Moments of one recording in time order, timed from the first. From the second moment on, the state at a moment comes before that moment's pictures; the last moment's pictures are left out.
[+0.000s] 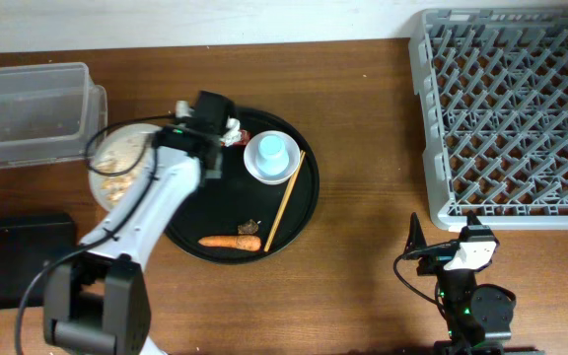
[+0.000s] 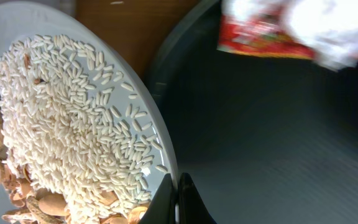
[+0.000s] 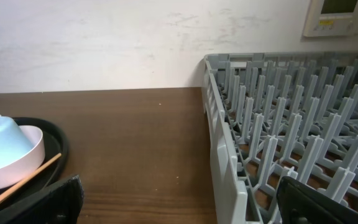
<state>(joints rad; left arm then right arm) -0.30 1.77 1.36 -0.85 -0.47 -0.29 -0.01 0.01 0.01 -0.07 -0.02 0.04</state>
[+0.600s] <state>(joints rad) 0.30 1.77 1.37 -0.71 -0.30 -0.30 -0.01 0.01 0.01 -0.07 -0.02 0.04</state>
